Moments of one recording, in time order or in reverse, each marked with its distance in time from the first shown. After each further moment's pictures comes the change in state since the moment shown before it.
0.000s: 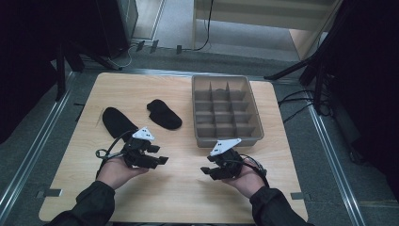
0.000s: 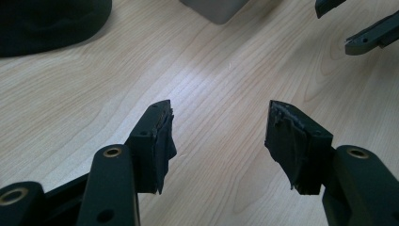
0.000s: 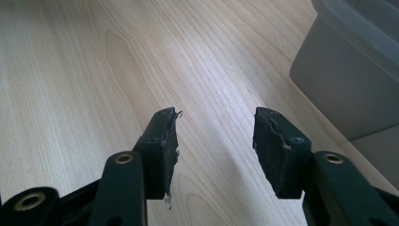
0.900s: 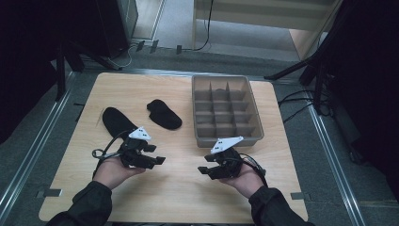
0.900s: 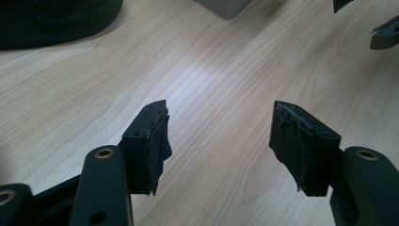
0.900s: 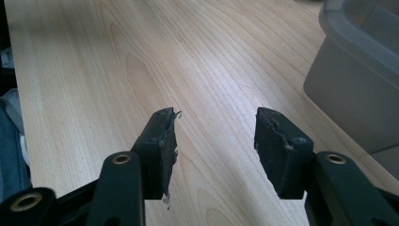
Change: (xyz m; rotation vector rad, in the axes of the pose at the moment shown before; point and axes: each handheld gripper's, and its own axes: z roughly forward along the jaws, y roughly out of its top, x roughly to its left) left arm 0.006 -0.005 -0.005 -0.002 0.010 -0.025; right arm 0.001 0.005 -0.003 -0.049 0.058 0.046
